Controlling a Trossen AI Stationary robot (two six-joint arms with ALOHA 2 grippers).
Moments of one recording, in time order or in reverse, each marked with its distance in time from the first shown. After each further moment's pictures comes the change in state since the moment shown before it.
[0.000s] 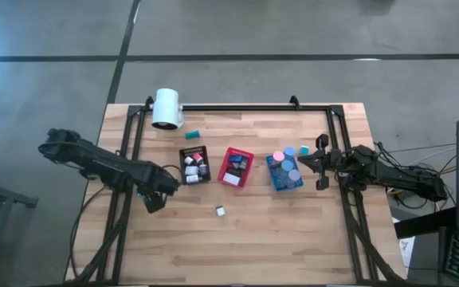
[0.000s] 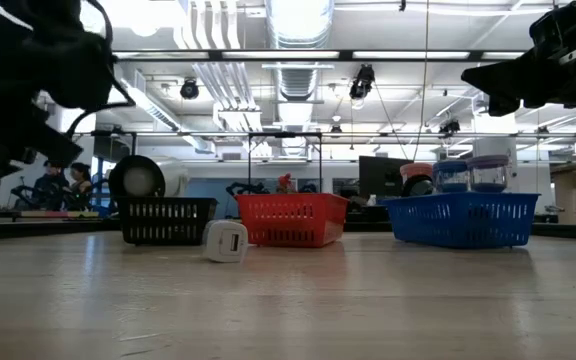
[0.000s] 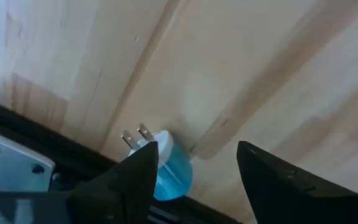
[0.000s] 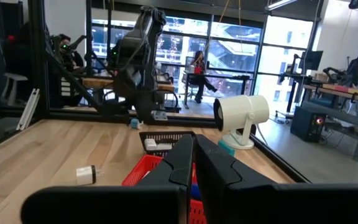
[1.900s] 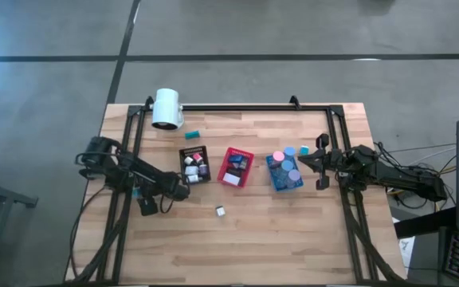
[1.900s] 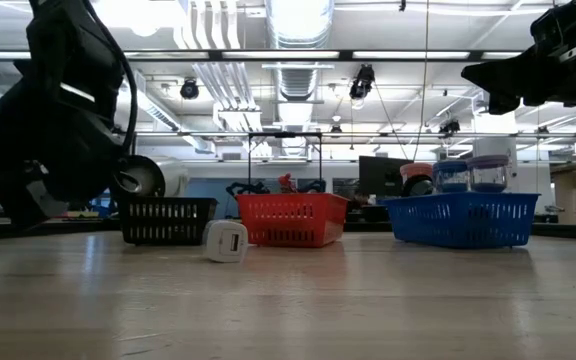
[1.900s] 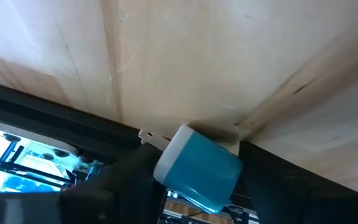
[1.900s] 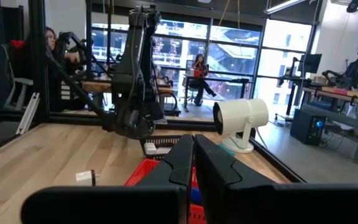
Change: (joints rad) left arm 0.017 0.480 0.064 -0.094 0.050 0.277; right arm 0.000 0.000 0.000 0.016 0.002 0.004
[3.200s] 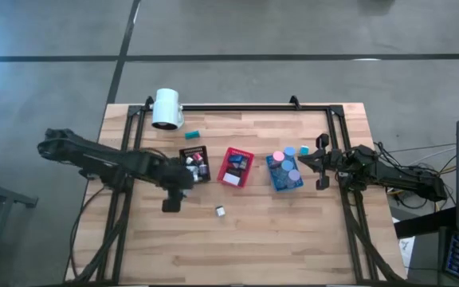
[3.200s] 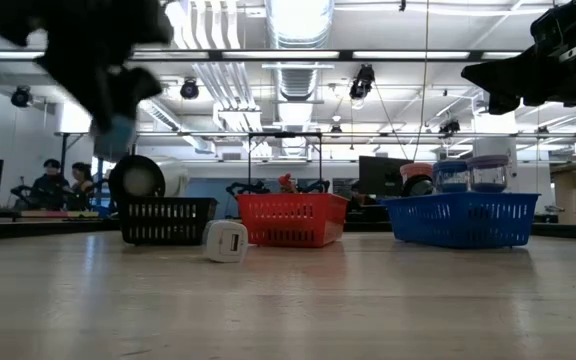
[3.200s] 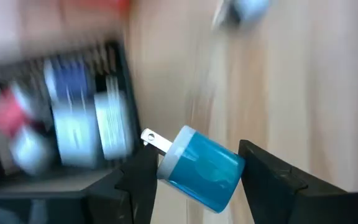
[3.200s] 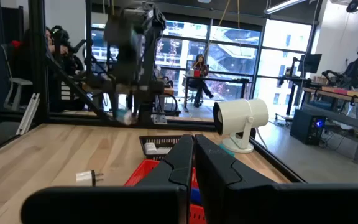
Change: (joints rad) left arm -0.003 -0.481 0.245 0.348 -0.164 0.297; right arm 0.000 0.000 0.000 0.000 0.000 0.002
